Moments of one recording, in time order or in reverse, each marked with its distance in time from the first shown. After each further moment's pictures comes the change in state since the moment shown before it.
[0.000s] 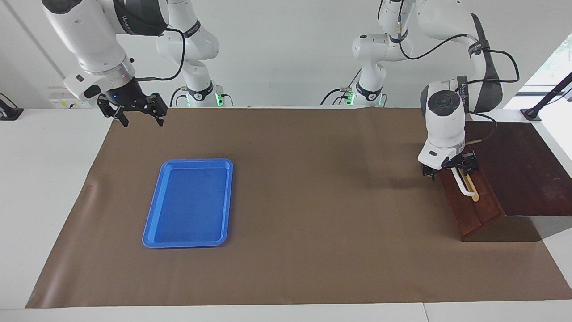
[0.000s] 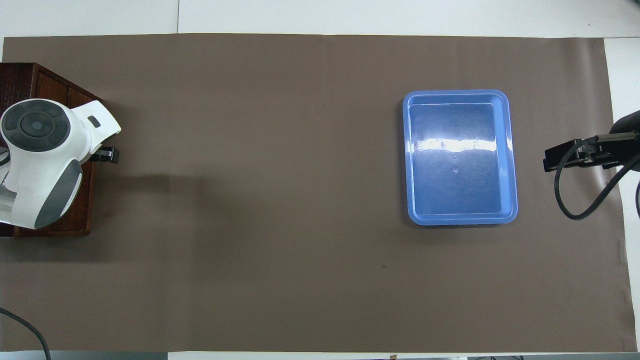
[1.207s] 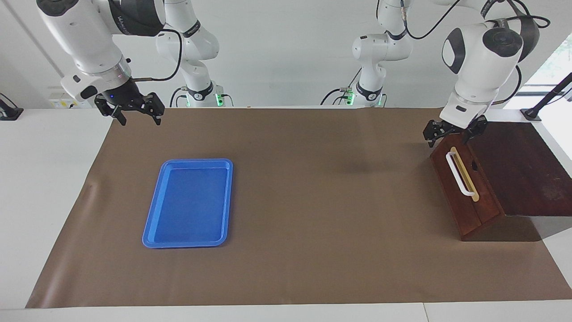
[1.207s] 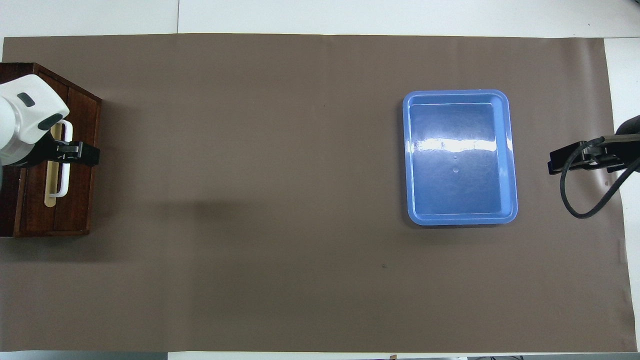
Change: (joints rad) left arm 0.053 -0.115 -0.077 0.193 -0.336 -0.348 0.201; right arm -0.008 0.000 -0.004 0.000 0.000 -0.014 0.000
